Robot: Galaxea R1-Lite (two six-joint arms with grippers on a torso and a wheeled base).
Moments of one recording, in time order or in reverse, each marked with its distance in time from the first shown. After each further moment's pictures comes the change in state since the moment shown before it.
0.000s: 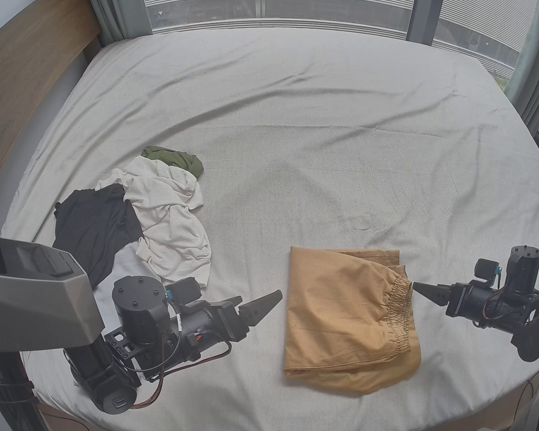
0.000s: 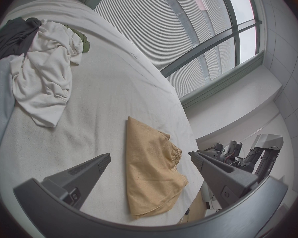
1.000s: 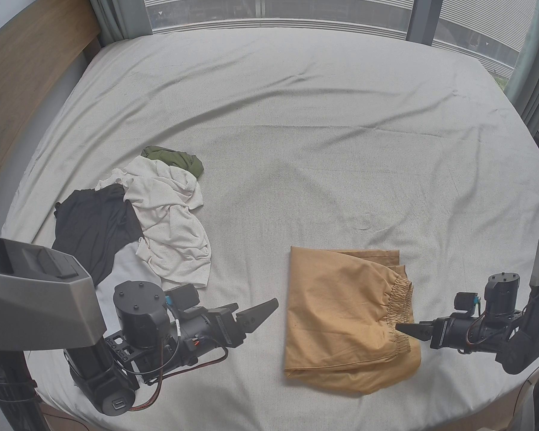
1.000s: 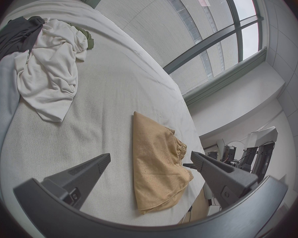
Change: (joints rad) left arm 0.003 0.021 0.019 0.000 -0.003 0.006; right arm 0.018 0.257 0.067 -0.141 0.092 -0.031
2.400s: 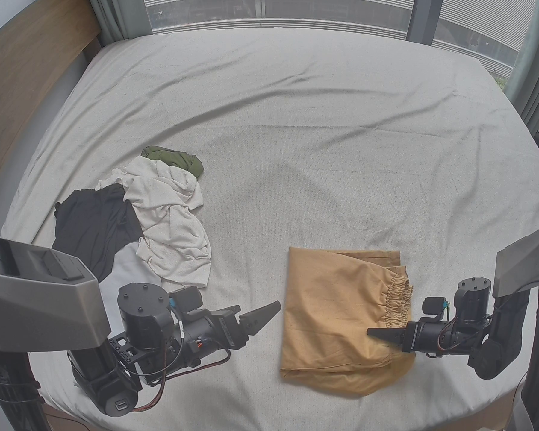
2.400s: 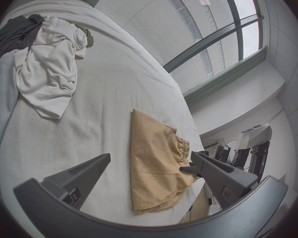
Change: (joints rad) left arm -0.008 0.012 -0.006 0.000 0.003 0.002; right arm 0.137 0.166 -0.101 -0.140 0.107 0.164
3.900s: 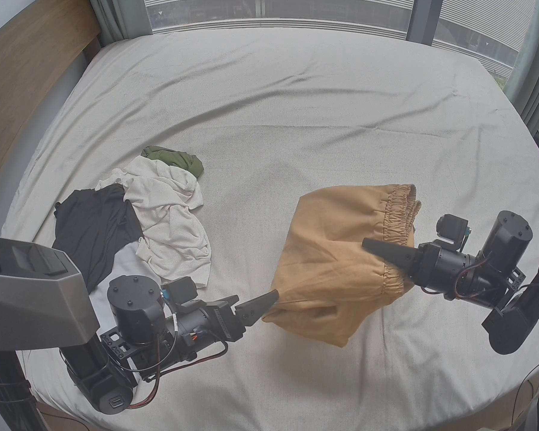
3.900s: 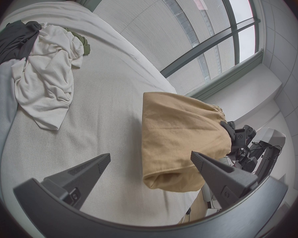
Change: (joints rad) left arm 0.006 -0.048 -0.003 0.000 -0.001 -0.005; right arm 0.129 -0.376 -0.241 0.004 0.045 0.206
